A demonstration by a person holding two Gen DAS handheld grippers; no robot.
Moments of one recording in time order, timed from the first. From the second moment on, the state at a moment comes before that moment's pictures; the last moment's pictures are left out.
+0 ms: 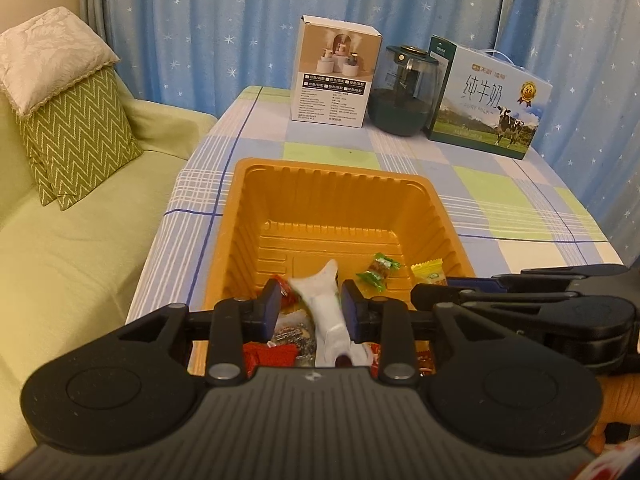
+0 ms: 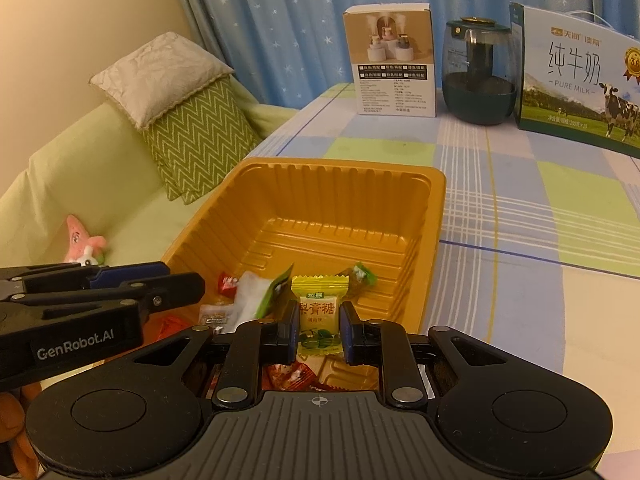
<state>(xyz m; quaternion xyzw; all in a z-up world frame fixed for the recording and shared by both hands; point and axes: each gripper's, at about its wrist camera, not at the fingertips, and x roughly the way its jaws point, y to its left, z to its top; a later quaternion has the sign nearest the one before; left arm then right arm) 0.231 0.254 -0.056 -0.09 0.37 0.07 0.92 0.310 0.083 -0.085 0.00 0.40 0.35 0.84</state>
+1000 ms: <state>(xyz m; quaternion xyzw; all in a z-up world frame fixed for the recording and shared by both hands) 0.183 0.234 -0.028 -0.06 0.35 0.10 0.93 0.288 0.030 -0.053 0.04 0.39 0.33 0.86</state>
